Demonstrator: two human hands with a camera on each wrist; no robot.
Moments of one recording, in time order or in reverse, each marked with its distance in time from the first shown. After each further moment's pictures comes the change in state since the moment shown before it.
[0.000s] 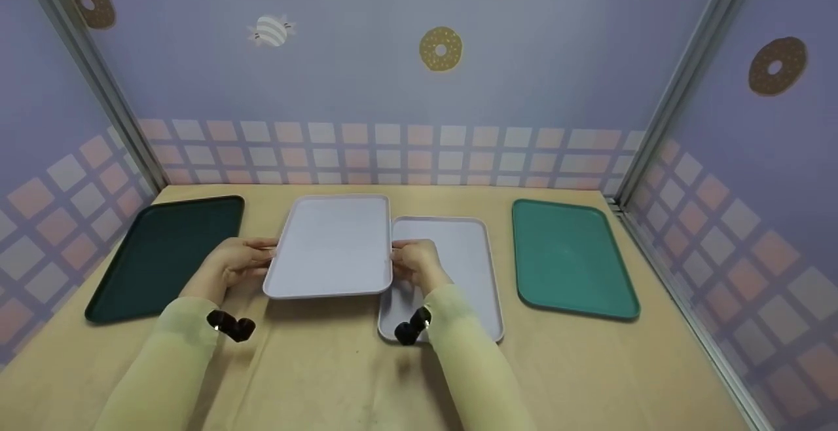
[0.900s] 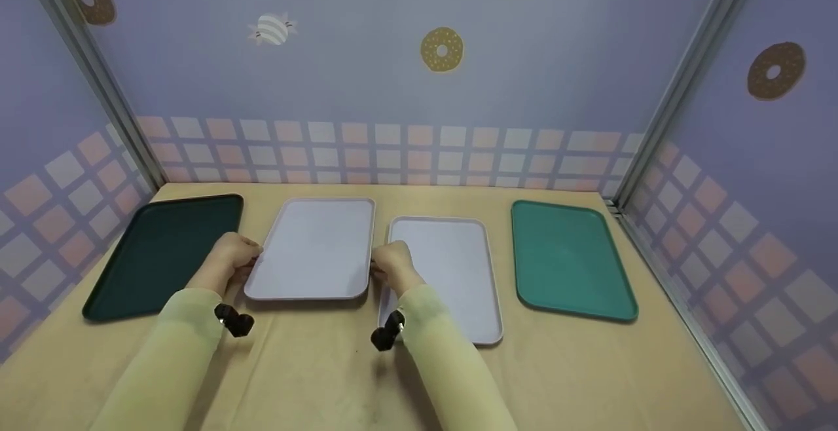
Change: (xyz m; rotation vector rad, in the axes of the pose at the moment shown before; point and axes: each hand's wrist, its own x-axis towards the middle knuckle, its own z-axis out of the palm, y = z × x) left_hand 0.004 0.005 -0.004 0.507 0.215 0.011; right_hand -0.003 0.002 0.043 -0.062 0.063 0.018
